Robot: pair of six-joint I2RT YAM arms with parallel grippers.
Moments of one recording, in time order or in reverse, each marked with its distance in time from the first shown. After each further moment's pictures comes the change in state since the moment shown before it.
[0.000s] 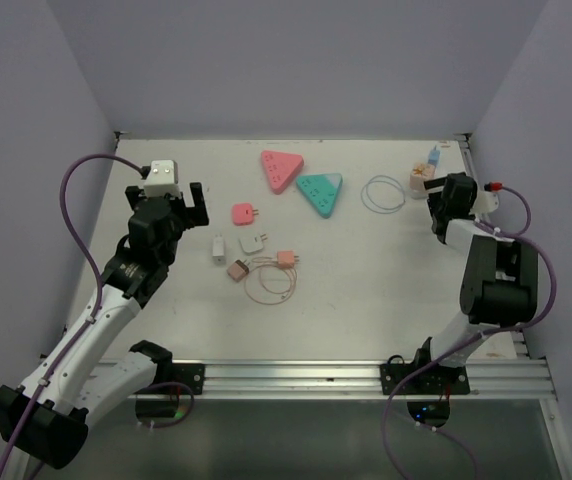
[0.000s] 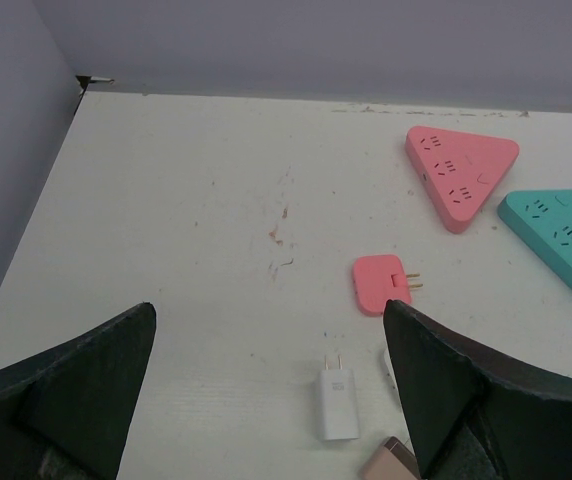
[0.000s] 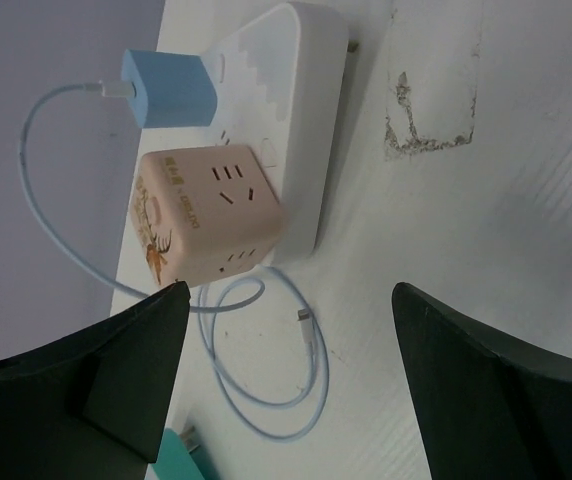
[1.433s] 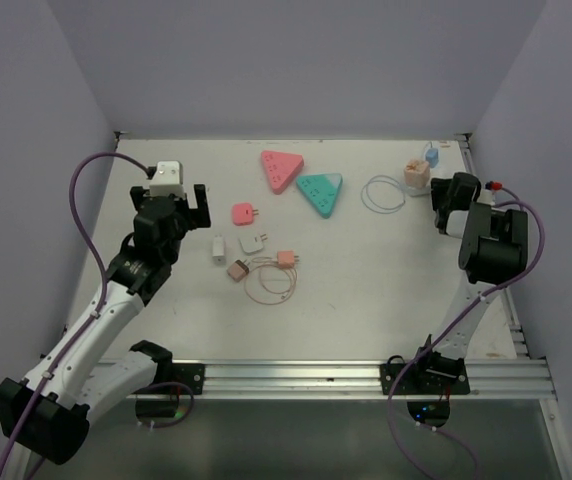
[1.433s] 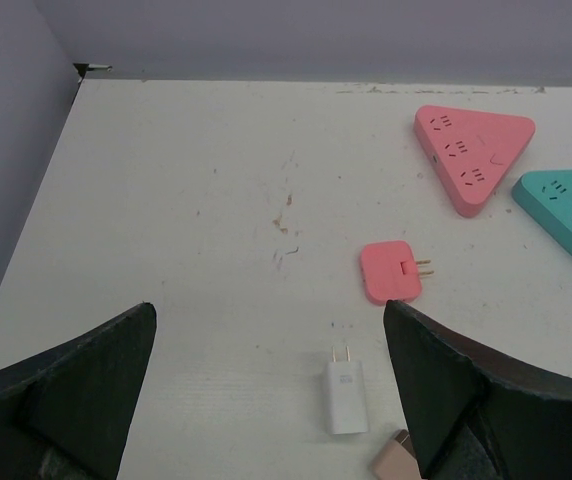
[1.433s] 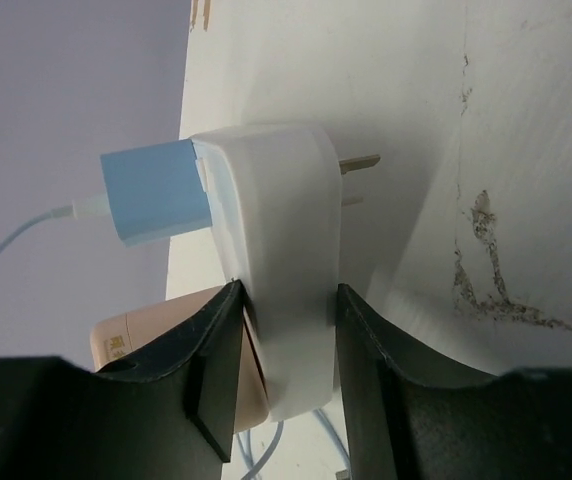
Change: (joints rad) left arm 0.000 0.030 -0.013 0.006 0.002 0.017; right arm -0.087 0.396 0.188 0.300 -0.154 0.115
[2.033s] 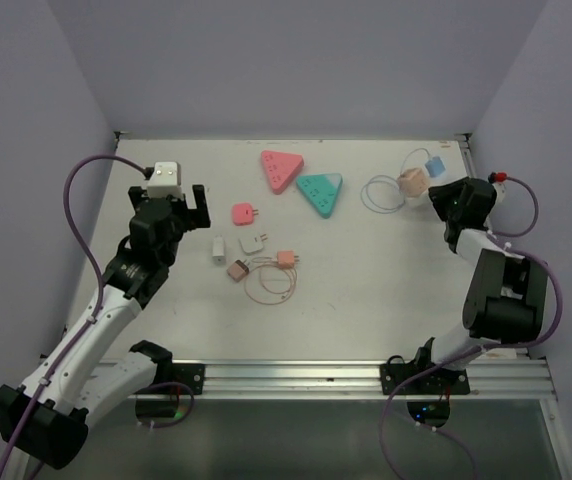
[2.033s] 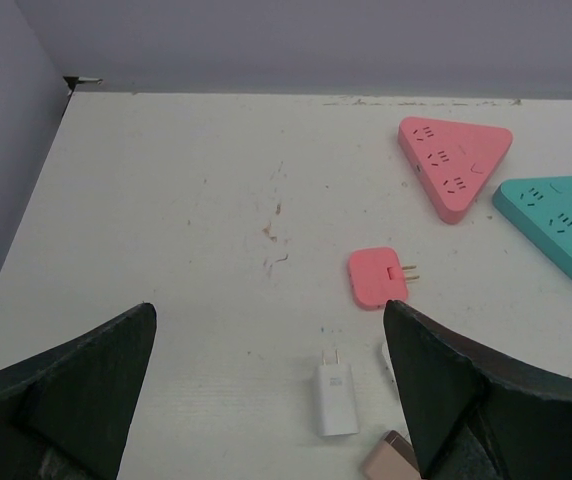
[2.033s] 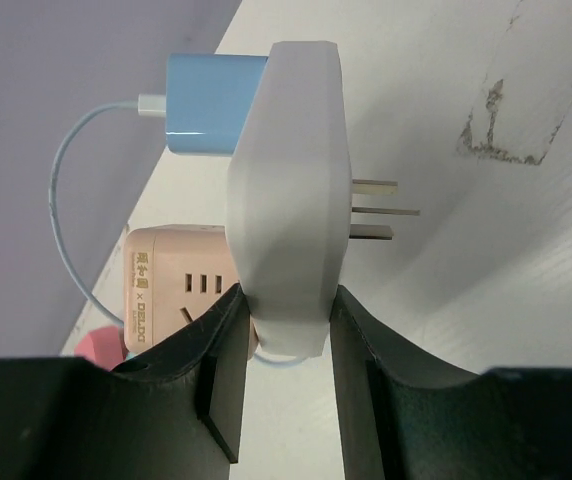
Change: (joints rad) left arm 0.000 -0.029 0.000 0.002 0.025 -0.001; right arm -0.003 -0.436 -0.240 -0.170 -0.149 -0.323
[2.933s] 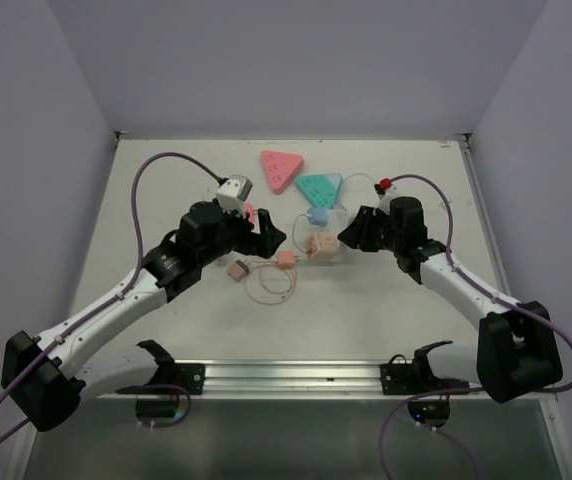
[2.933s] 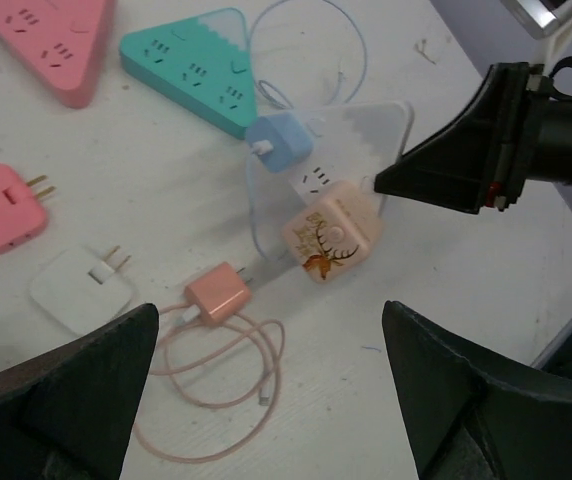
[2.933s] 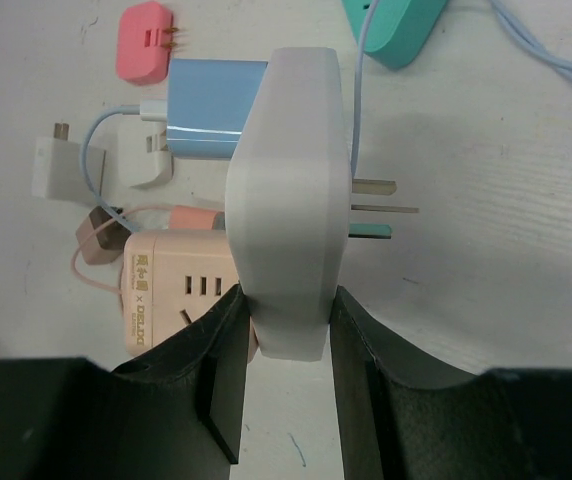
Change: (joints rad) left arm -0.248 0.162 0.034 0.015 0.454 -0.255; right arm 0.543 -0.356 -0.140 -0.351 -0.266 -0.420
